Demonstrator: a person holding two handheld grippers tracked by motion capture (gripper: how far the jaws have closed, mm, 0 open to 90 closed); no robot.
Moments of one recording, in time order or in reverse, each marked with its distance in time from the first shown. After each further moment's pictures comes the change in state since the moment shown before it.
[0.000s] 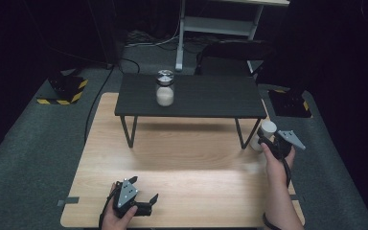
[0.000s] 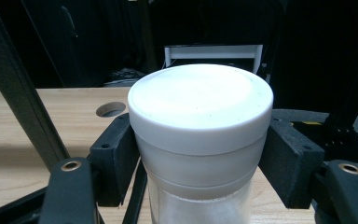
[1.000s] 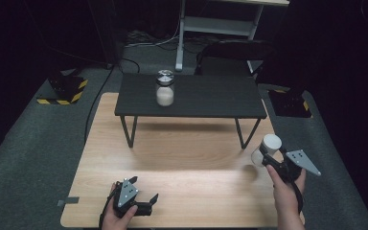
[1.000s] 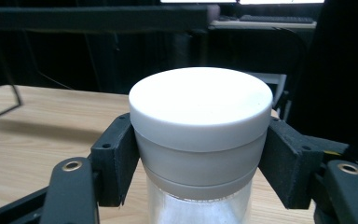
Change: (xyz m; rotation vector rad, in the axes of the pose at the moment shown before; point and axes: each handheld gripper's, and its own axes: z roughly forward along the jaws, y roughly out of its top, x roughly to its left) left arm 0.001 0.001 0.001 0.007 -0.001 -0.018; right arm 0.019 0.002 -0.111 -0.092 0.132 -0.075
